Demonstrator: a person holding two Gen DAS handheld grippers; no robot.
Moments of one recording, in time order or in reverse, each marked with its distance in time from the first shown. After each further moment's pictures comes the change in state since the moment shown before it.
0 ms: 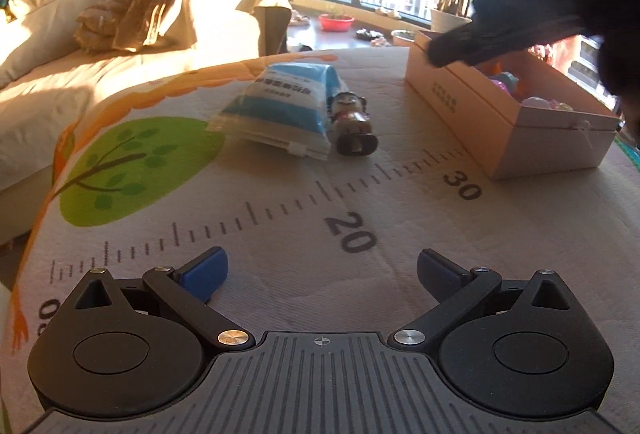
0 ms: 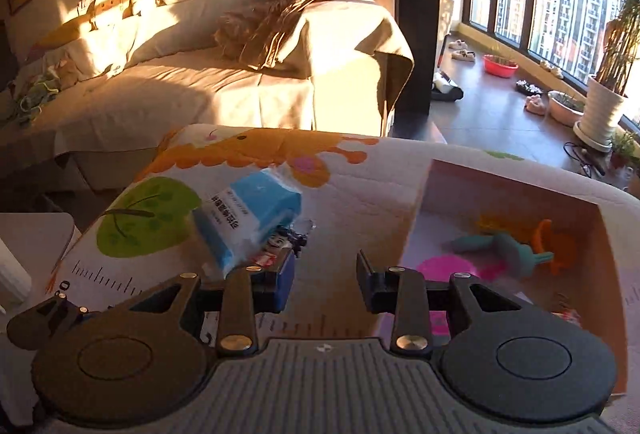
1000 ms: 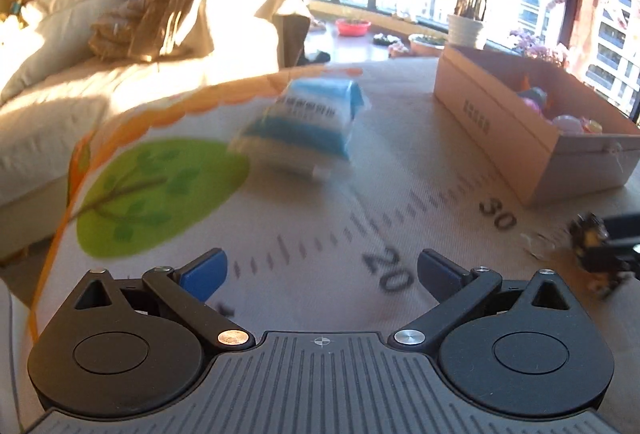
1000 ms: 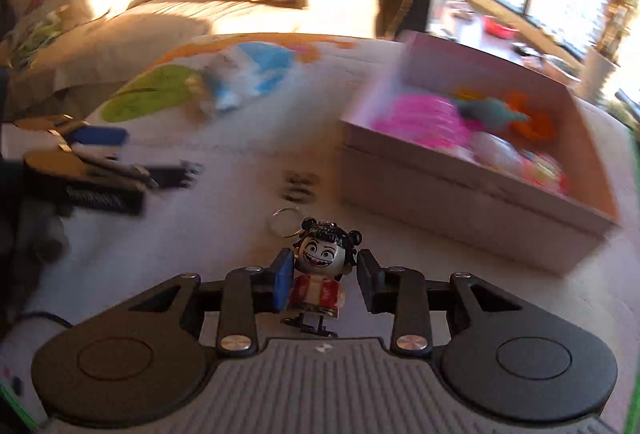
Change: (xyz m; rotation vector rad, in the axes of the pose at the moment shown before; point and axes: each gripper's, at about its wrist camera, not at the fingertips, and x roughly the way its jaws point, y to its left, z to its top) left arm 0.010 0.010 0.024 0.004 -0.032 0.056; right arm -0.057 -0.028 -0.115 -0.020 0.123 -0.060
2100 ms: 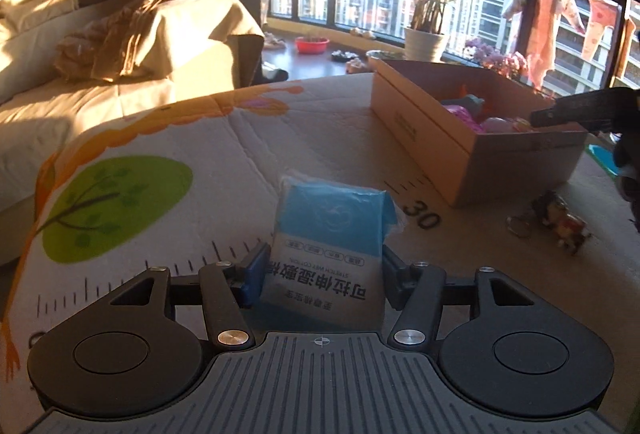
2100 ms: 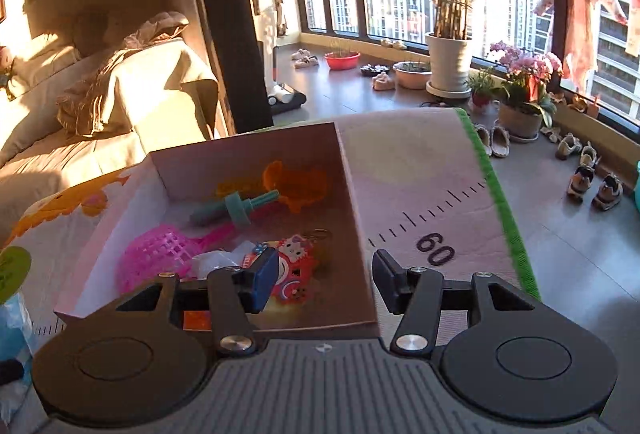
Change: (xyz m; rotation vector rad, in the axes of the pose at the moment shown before) left arm -0.025 -0.027 -0.019 0.029 -0.043 -0.132; right arm 0.017 -0.139 0.030 0.382 -0.230 -0.264
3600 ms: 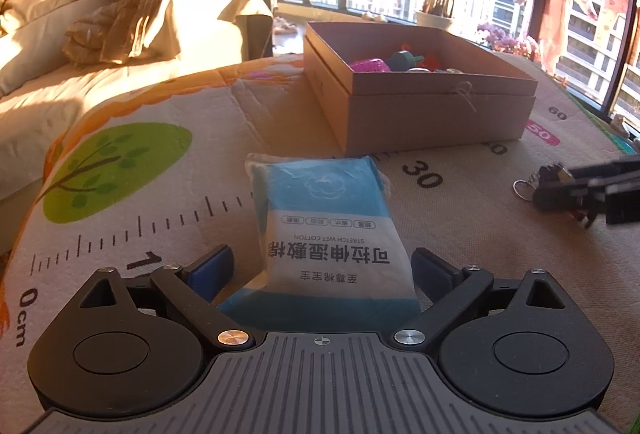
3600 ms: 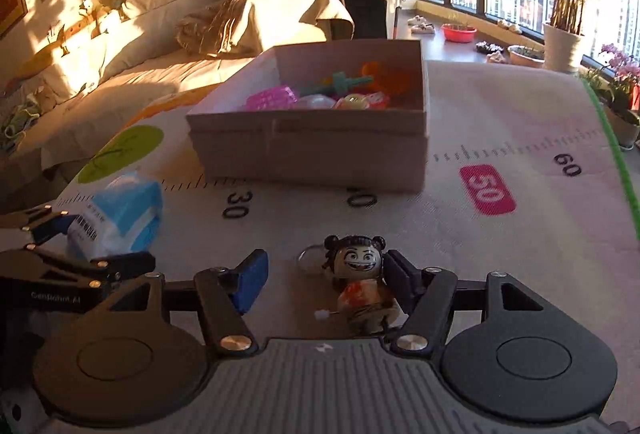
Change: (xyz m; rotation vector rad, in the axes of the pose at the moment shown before) left arm 0.009 -0.010 -0.015 -0.004 0.049 0.056; right arm -0.055 0.064 -0.079 -0.187 0.132 0.308
